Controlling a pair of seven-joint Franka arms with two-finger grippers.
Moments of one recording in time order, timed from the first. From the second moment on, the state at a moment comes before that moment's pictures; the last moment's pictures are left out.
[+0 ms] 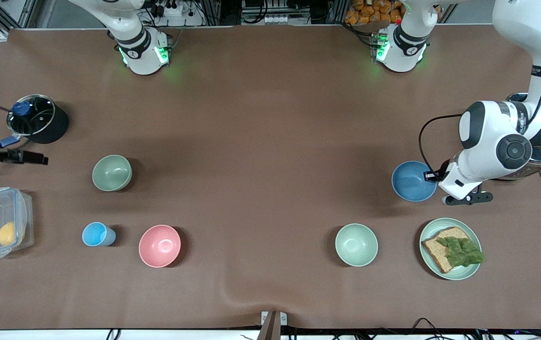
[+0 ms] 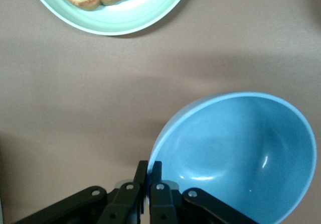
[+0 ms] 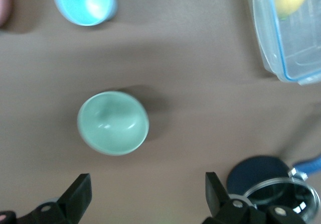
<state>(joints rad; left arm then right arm) 0.03 0.33 -0.10 -1.96 0.07 2.16 -0.19 -0.16 0.35 -0.08 -1.61 0.00 1.70 -0.15</state>
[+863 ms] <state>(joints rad) -0.01 0.35 -0.18 -1.91 0.07 2.14 -0.41 -0.15 0.64 -0.06 -1.68 0.08 1.86 -0.15</state>
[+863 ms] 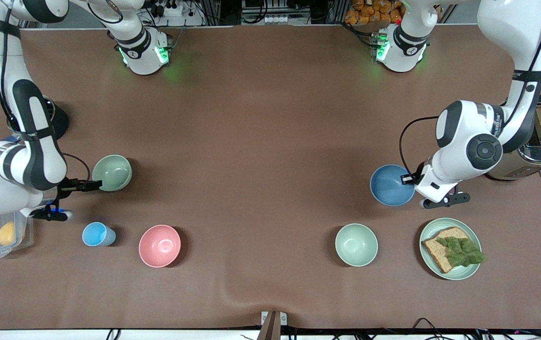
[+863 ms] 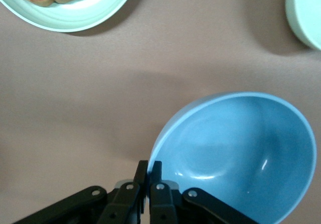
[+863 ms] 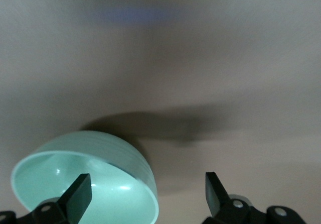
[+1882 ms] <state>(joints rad) -0.06 0.38 -0.18 -1.88 0.07 2.14 -0.48 -0.11 0.63 -0.06 -1.74 0.12 1.87 -0.15</state>
